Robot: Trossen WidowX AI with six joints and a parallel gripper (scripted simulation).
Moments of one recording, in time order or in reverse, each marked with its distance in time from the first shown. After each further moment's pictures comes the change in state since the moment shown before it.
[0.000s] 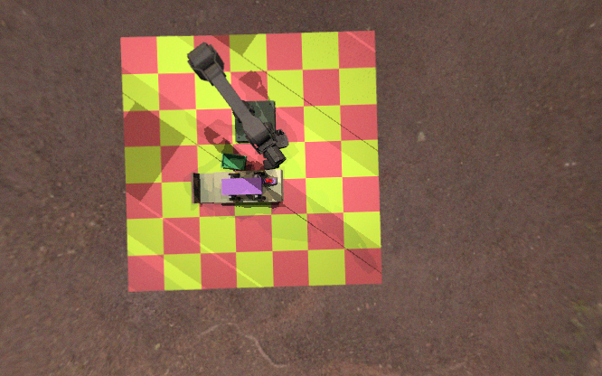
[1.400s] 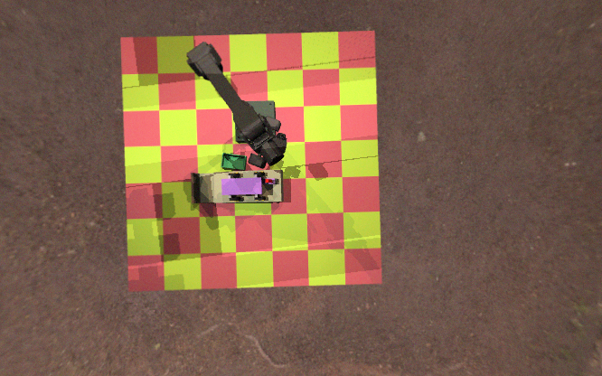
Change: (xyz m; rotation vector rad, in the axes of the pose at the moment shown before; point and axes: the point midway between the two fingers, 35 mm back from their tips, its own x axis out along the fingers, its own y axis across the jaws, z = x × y) arm -0.068 -0.002 0.000 0.541 -0.003 -0.004
